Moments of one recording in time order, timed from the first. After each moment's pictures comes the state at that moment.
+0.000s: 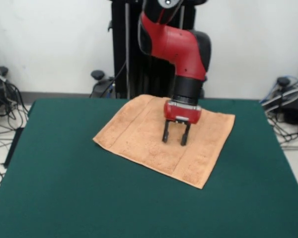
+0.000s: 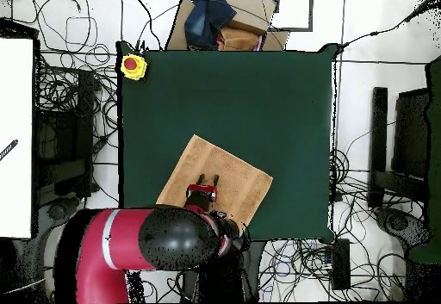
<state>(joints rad) 0.11 0.07 -0.23 1.84 0.05 -0.93 1.82</state>
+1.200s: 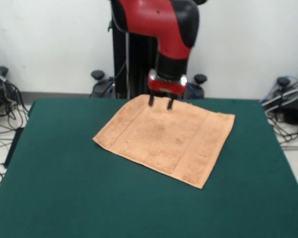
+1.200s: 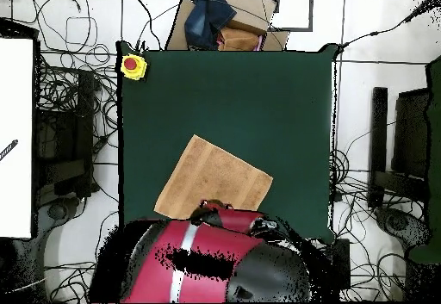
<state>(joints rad) -0.17 -0.29 -0.13 1.96 -0.19 -0.05 1.82</state>
